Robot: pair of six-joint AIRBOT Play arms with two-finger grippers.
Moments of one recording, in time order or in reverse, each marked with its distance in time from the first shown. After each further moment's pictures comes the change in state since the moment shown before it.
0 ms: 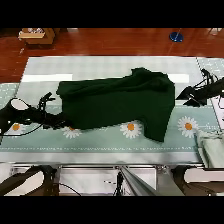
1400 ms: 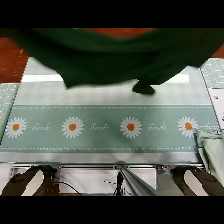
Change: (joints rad) left arm 0.086 0.369 1.092 -0.136 -0.060 0.043; right arm 0.124 0.715 0.458 0.229 -0.285 -0.029
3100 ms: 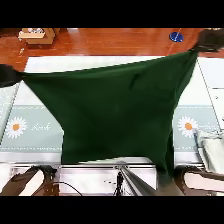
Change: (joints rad) left arm 0.000 -0.143 -0.458 0.294 -0.091 -0.112; right arm 0.231 -0.633 0.257 -0.474 0.423 0.153
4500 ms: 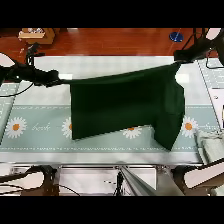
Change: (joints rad) left arm -0.119 -0.466 0.012 -0.113 0.130 0.061; right arm 0.002 -0.286 -0.001 -0.208 -0.085 0.034
